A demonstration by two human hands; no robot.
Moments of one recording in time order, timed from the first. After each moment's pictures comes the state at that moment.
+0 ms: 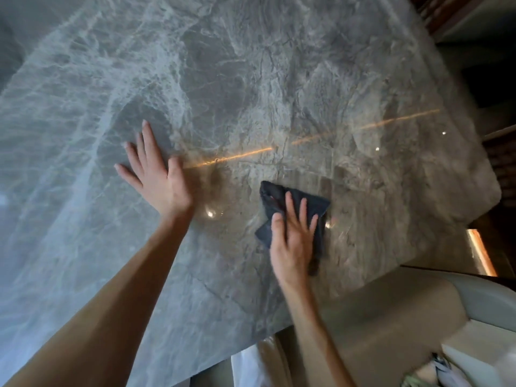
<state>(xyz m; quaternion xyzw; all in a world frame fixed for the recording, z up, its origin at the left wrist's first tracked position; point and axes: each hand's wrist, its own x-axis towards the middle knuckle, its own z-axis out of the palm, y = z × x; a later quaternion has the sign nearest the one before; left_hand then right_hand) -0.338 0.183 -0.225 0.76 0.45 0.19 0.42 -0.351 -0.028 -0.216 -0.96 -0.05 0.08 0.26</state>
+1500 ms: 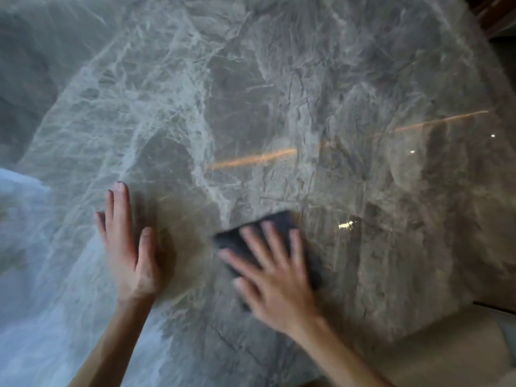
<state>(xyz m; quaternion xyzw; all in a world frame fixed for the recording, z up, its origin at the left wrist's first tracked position) -0.413 0.231 -0.239 0.83 0.33 0.23 0.39 -0.336 -0.003 -0.233 -0.89 -0.44 0.06 0.03</state>
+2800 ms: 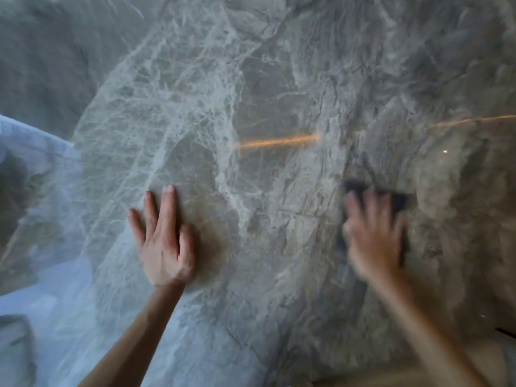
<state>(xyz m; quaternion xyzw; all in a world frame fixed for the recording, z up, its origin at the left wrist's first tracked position) -0.400 0.228 -0.236 0.88 0.38 0.09 0.26 -0.184 -0.058 -0.217 -0.95 -0.27 0.12 -0.06</state>
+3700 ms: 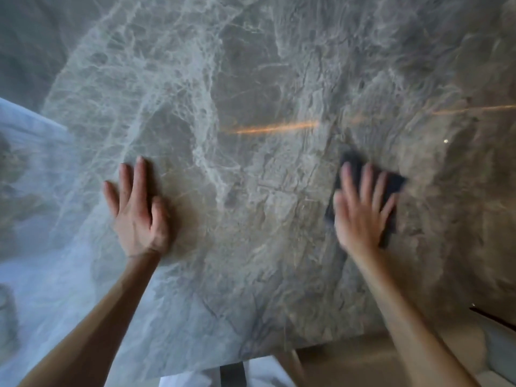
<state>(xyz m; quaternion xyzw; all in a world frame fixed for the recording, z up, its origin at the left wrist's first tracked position) -0.400 0.223 -0.238 0.88 0.40 0.11 0.25 -0.179 -0.056 -0.220 -0.97 -0.20 0.11 0.00</state>
